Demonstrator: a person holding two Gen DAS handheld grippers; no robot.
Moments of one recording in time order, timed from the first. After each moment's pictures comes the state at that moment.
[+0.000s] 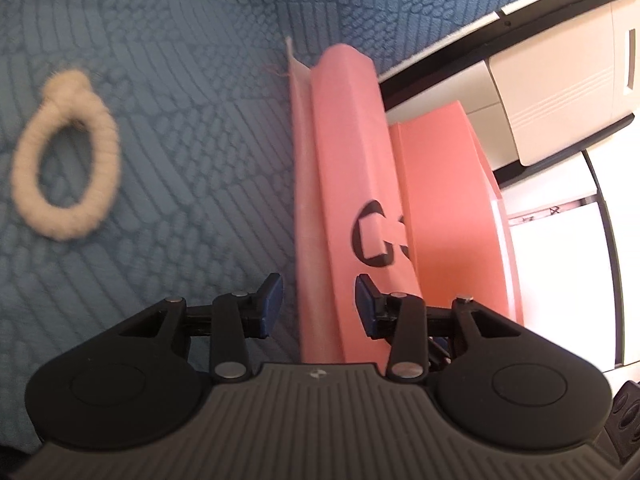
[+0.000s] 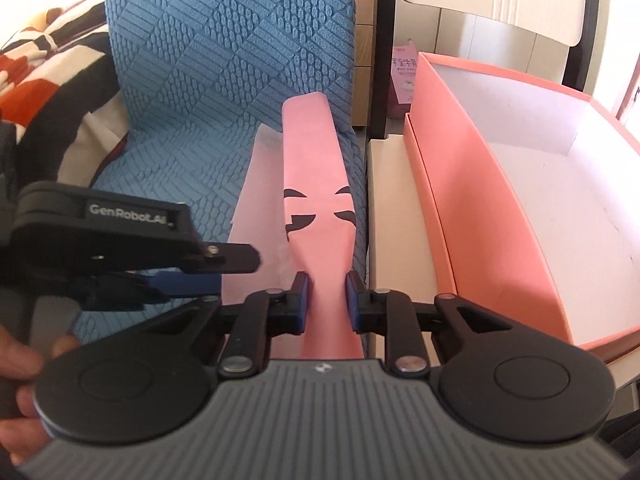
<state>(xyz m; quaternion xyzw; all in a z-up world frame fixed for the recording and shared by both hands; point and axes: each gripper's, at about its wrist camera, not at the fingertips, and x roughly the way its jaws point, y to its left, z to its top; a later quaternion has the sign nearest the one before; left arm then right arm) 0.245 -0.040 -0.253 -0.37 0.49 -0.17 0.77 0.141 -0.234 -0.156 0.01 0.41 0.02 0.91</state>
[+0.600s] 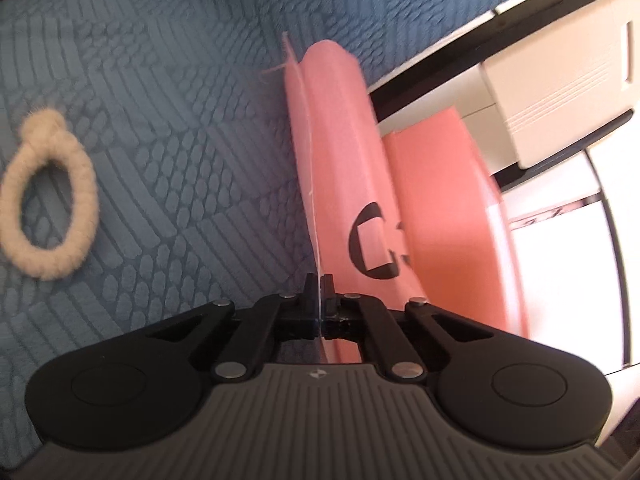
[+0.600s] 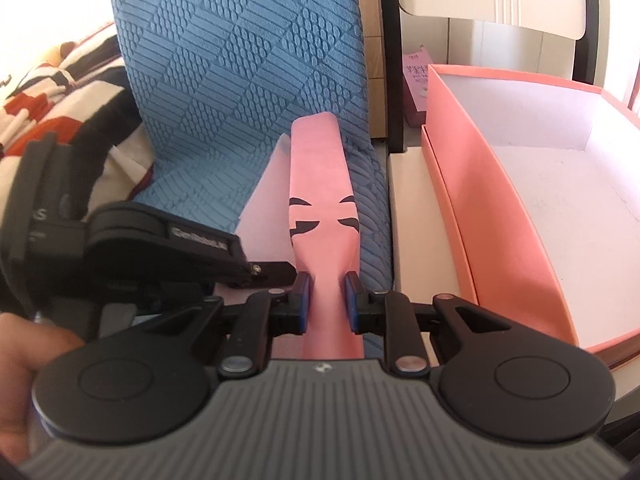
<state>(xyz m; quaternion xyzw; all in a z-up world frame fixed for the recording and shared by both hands) 0.254 -0.043 -0.240 -0.36 0.47 -0.17 0.79 0.134 -0.237 -0.140 0.06 0.38 0.05 0.92</state>
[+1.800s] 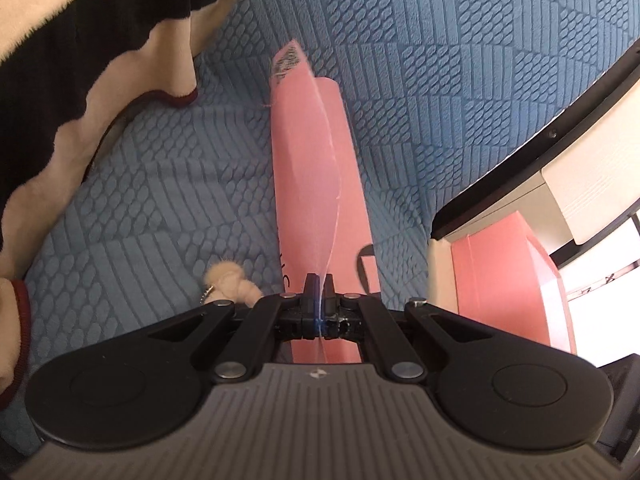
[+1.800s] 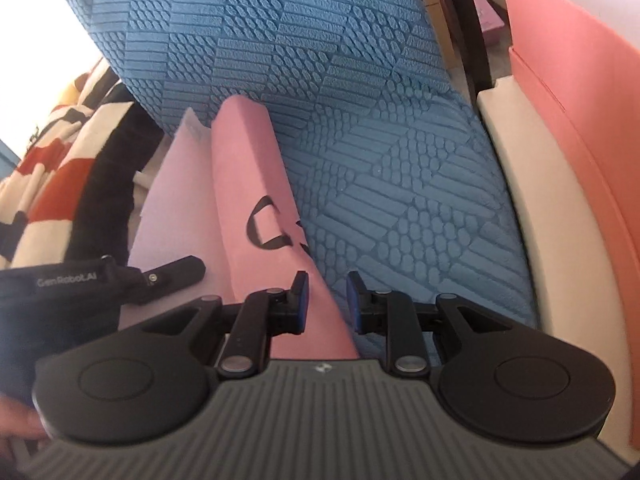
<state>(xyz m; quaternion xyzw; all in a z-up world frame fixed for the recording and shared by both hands) 0.249 0.041 -0.212 -0.31 0.43 -0.04 0.85 0.209 -0.220 -0.180 0.19 0.44 0.12 0.87</state>
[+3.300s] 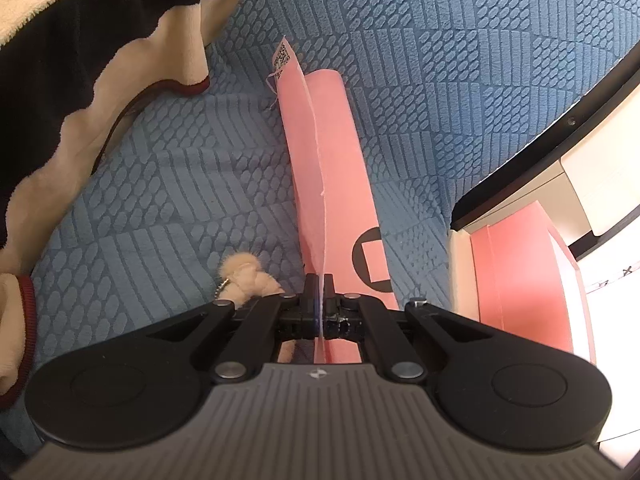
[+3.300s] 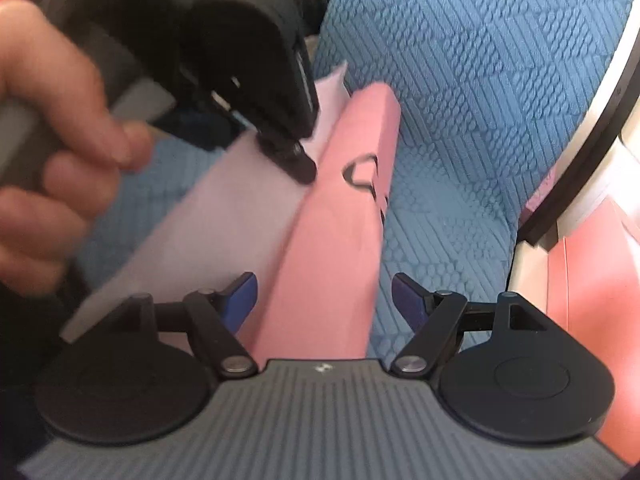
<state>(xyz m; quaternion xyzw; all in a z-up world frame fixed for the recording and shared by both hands) 0.254 0.041 -0.216 -0.30 0.44 -0.02 0.84 0.151 -0.138 -0.186 -0.21 0.37 0.20 0.88</state>
